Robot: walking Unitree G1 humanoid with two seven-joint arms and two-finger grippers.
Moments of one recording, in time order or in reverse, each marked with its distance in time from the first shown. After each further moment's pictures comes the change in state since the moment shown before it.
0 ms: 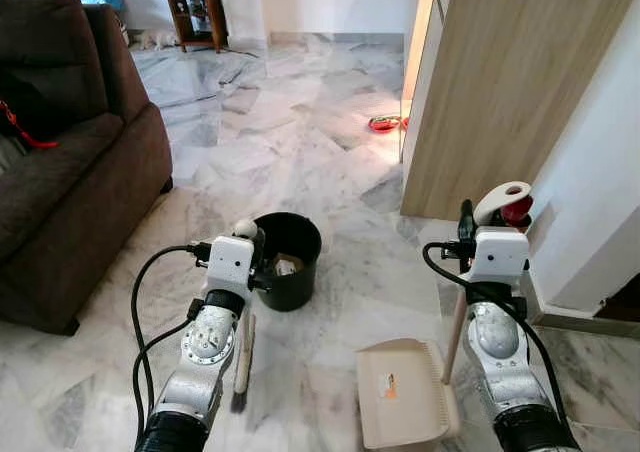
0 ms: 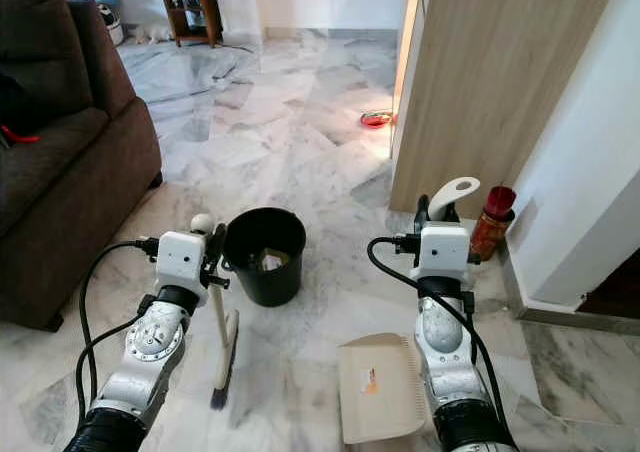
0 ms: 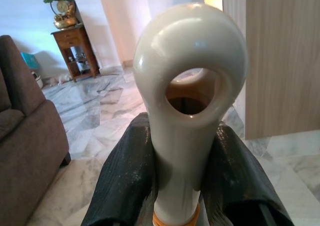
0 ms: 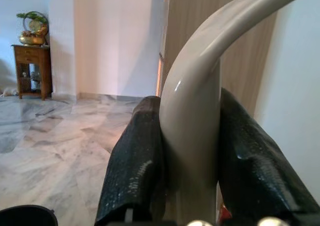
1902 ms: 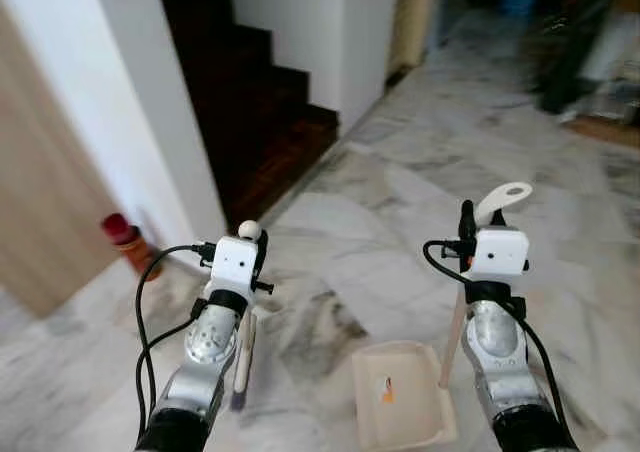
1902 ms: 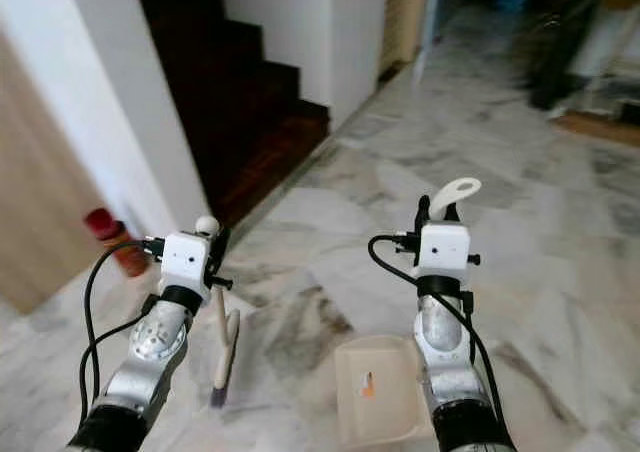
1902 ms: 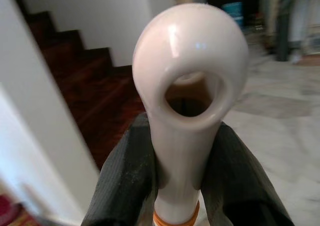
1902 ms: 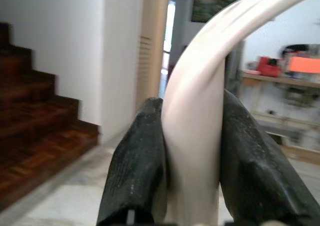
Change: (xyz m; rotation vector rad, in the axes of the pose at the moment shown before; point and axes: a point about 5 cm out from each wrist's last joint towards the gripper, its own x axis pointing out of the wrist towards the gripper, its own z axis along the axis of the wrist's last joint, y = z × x) left arm 0.001 -0.005 -0.004 -0.001 0.003 -0.028; right arm 0.000 0.001 -0.001 -0.006 0.017 -0.001
